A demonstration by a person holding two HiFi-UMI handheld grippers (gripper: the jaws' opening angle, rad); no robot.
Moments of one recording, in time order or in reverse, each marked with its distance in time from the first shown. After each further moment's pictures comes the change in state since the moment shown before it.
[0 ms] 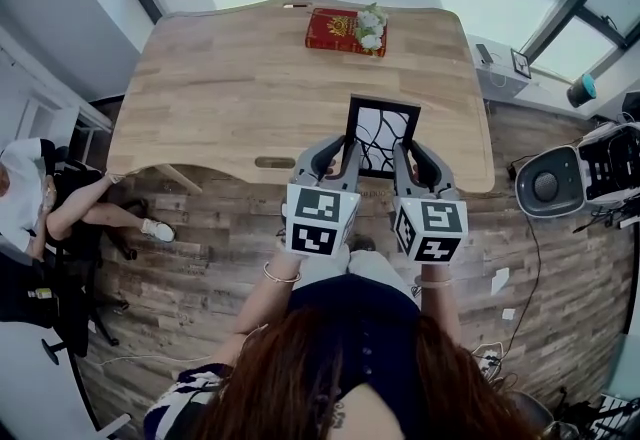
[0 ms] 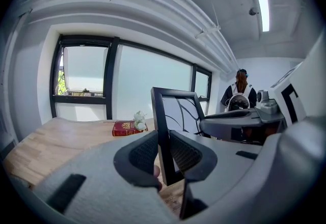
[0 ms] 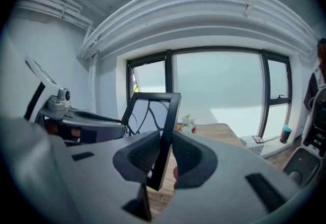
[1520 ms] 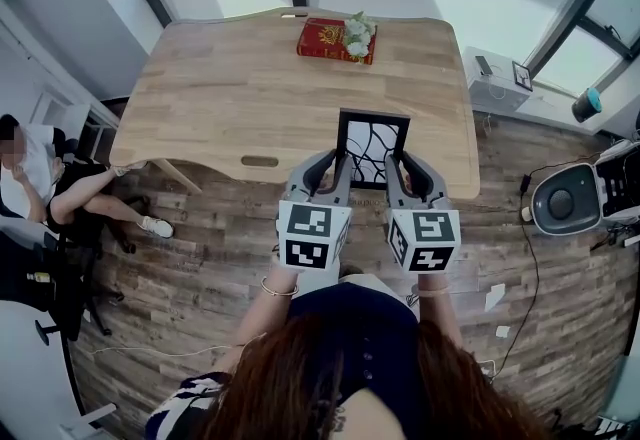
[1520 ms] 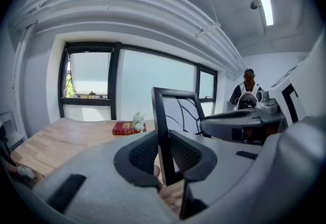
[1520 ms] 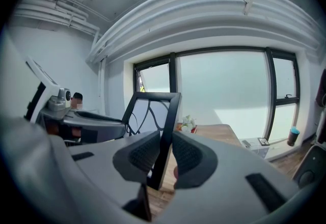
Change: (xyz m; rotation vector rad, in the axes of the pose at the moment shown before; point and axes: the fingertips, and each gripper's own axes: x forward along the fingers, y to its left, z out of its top) left arm -0.001 -0.063 -0.001 -0.001 -0.016 0.103; right arm -0.040 -0.045 -0.009 -0.015 -0.018 0.098
